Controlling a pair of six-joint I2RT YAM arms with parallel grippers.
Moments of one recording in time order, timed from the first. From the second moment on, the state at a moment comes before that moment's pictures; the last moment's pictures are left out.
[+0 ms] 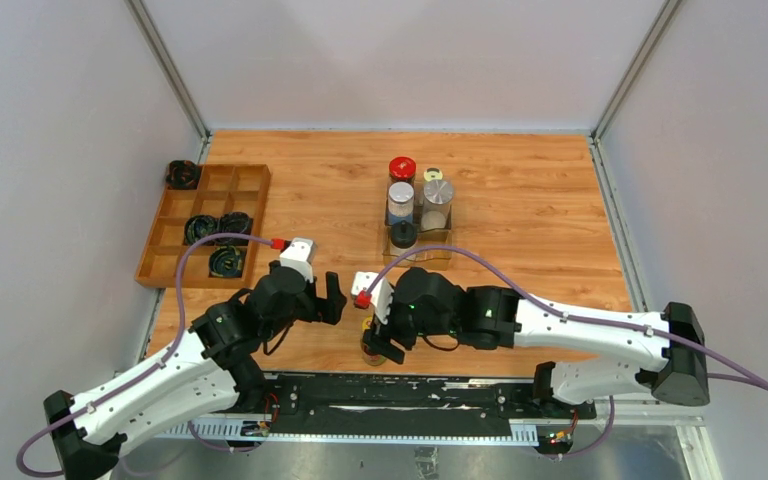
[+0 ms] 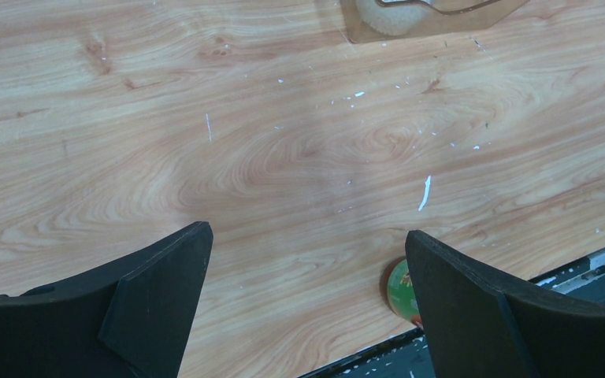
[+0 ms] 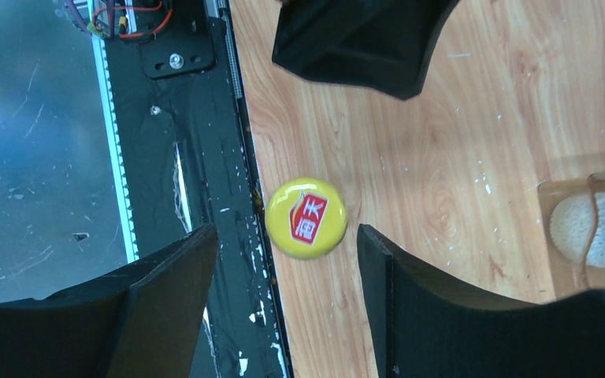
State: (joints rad) left arm -0.89 0.64 0.58 -0.56 -0.35 -0.53; right arm 1.31 1.18 0.96 -0.37 -0.08 -0.04
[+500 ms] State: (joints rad) left arm -0.89 0.62 0.56 -0.56 -0.35 -0.53; right arm 1.31 1.38 1.28 -0.68 -0.07 -0.10
